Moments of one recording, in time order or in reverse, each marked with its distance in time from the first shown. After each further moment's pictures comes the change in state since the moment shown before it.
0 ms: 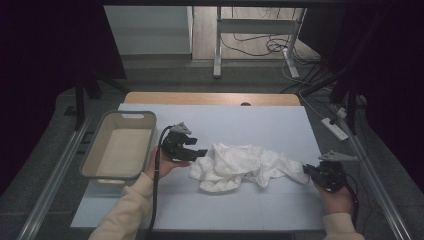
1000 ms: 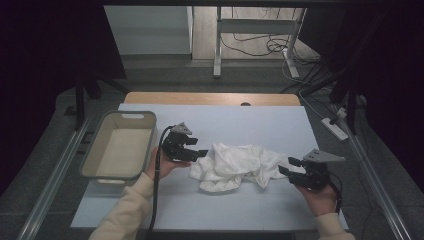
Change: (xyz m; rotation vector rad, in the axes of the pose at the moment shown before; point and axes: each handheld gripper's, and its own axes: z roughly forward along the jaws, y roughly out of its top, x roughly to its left) left arm -0.003 0.001 0.000 0.002 0.000 0.006; right arm 0.057 0.026 -0.001 -0.160 0.199 -0.100
